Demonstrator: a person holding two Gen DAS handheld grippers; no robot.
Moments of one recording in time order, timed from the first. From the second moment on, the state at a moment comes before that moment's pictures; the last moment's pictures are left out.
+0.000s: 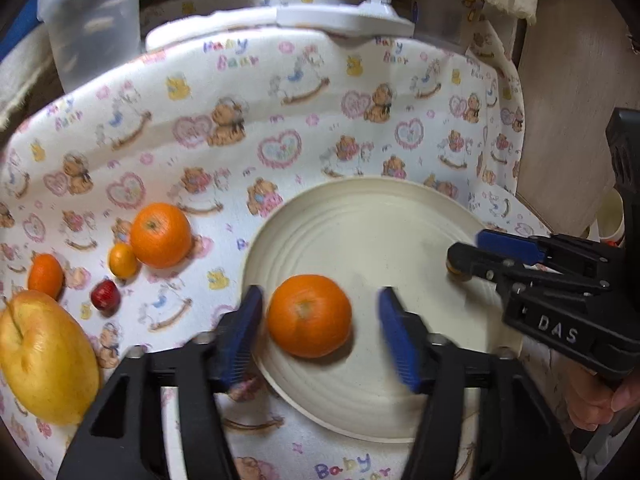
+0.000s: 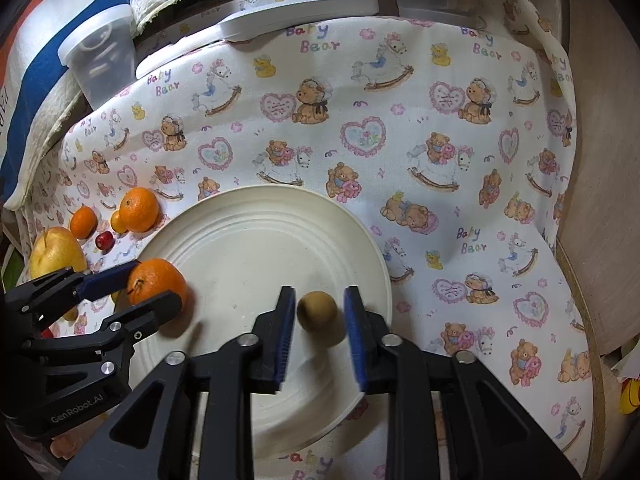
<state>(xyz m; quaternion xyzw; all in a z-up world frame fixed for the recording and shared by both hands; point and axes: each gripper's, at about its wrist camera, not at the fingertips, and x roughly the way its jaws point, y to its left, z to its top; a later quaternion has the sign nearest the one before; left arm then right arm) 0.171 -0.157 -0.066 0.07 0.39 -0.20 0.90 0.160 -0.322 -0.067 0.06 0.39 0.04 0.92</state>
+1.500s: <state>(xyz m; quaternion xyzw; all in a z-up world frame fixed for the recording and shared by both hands) 0.064 0.034 0.016 0.02 0.27 -0.10 0.96 0.076 -0.221 0.029 0.03 0.23 0.08 0.97</state>
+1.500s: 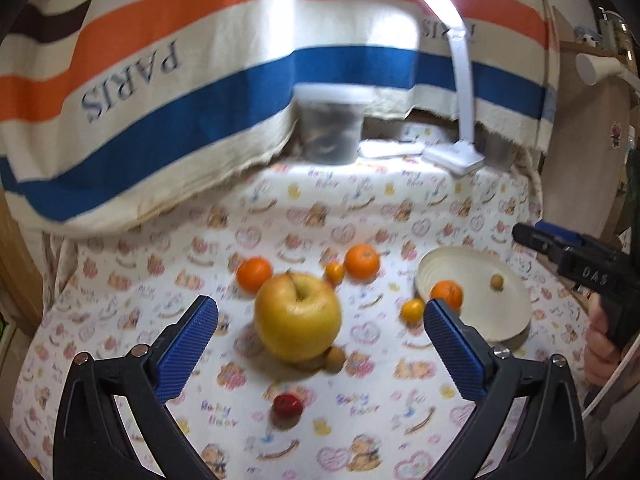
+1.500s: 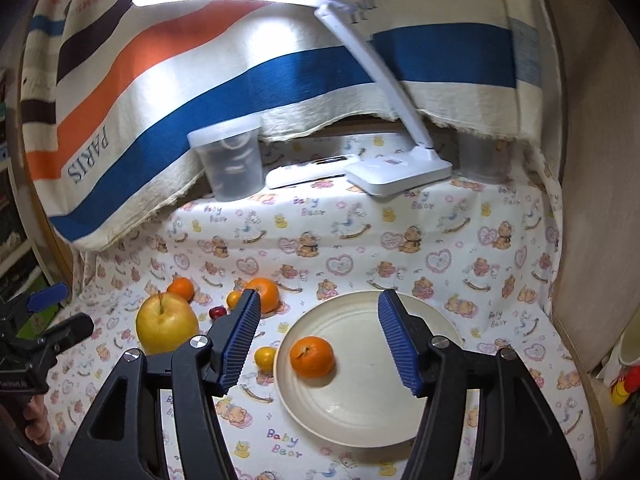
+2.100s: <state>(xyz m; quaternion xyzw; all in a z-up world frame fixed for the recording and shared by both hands) 0.093 0.055 -0.050 0.01 0.41 -0.07 0.91 0.086 -0.169 -0.020 -0.03 0.26 0.11 0.96</state>
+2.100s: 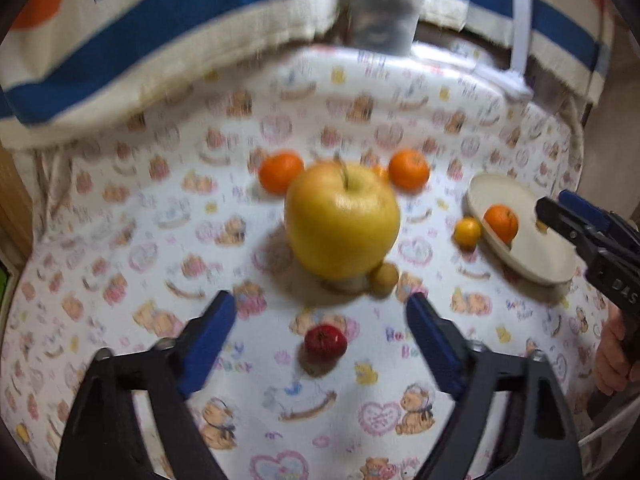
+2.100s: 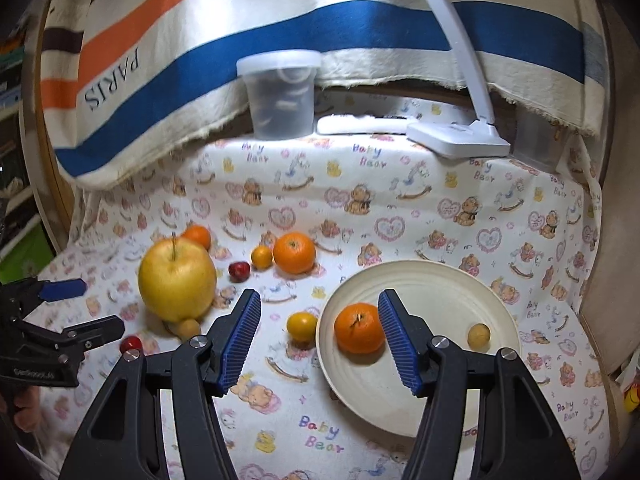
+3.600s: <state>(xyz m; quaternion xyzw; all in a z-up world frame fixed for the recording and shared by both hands) 0.097 0.078 -0.043 -0.05 0.34 -0.03 0.94 0.113 -0.074 -0.056 -0.08 0.38 0.24 0.89</state>
